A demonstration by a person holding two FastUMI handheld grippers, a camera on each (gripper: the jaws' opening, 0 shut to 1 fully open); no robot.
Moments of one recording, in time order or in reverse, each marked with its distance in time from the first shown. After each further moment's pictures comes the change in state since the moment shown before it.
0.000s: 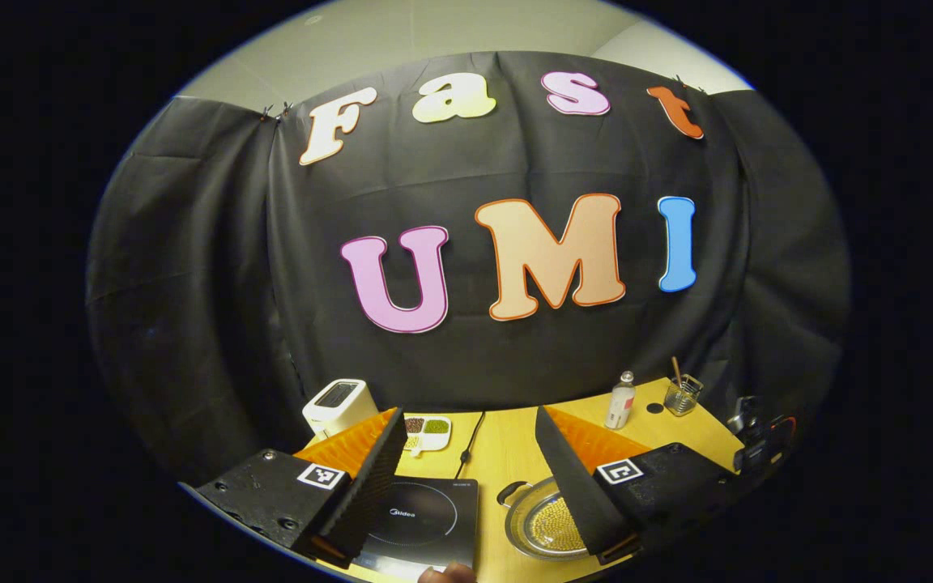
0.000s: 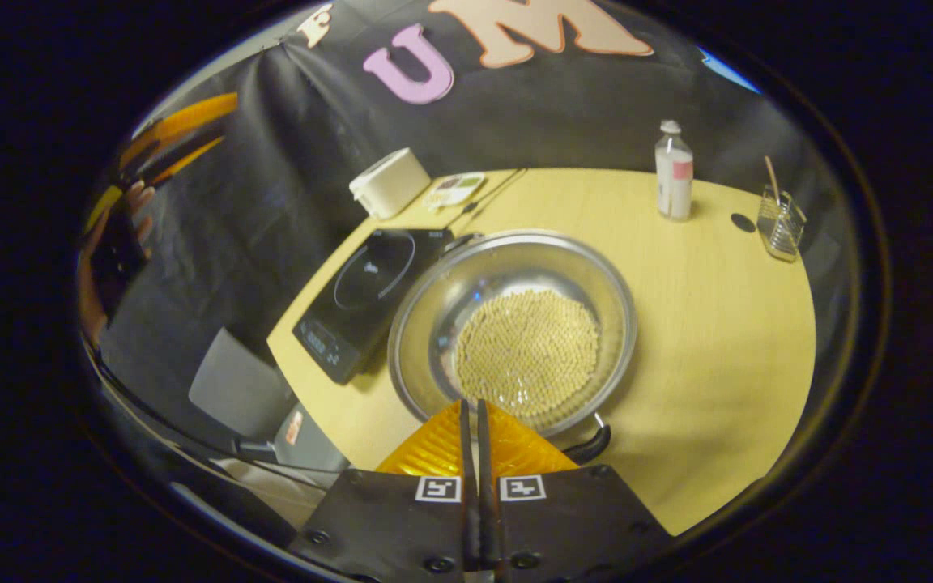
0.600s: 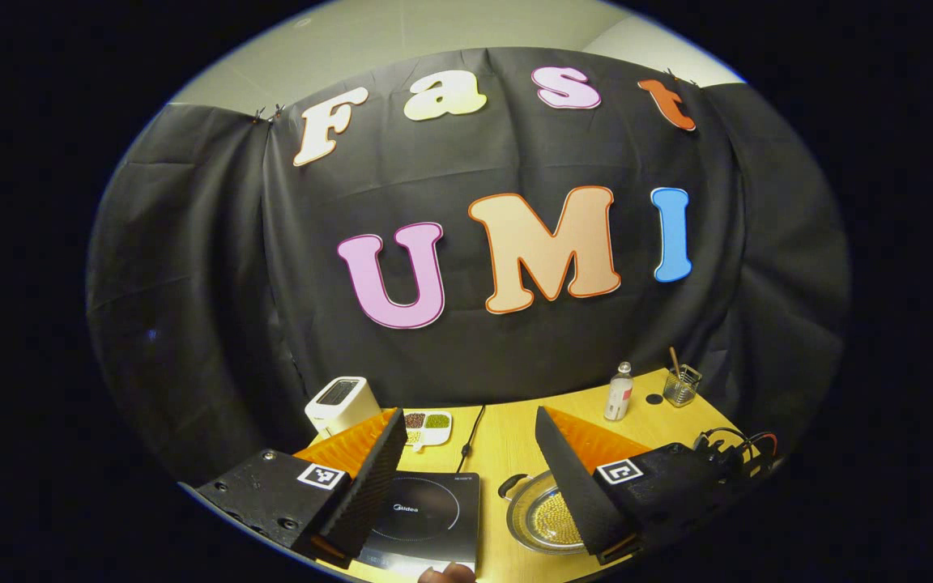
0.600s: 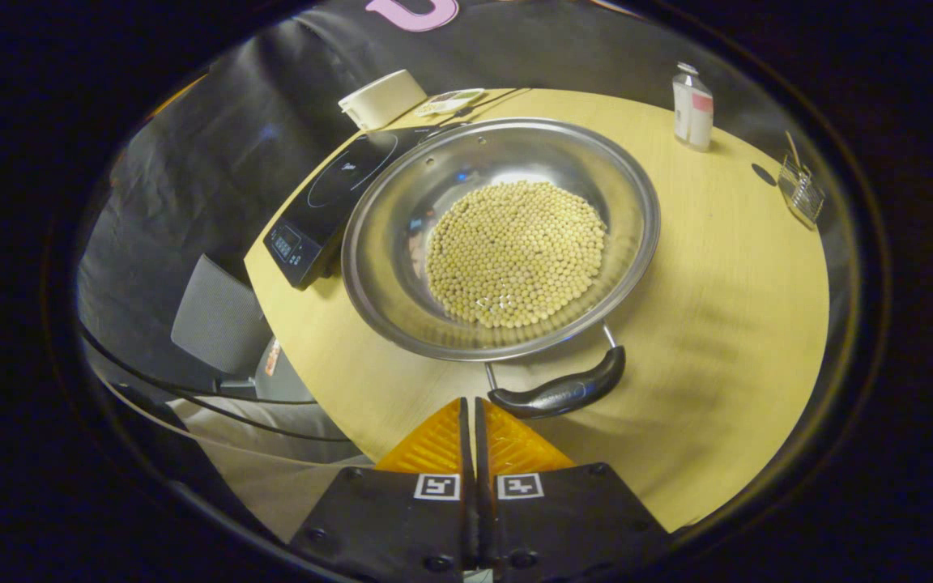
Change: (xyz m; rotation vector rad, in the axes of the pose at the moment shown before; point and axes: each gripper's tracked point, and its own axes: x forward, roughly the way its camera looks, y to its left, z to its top) left arm -0.007 -0.001 -0.004 0.028 0.023 0.005; right arm 0.021 -0.030 -0.069 -0.063 0.230 -0.048
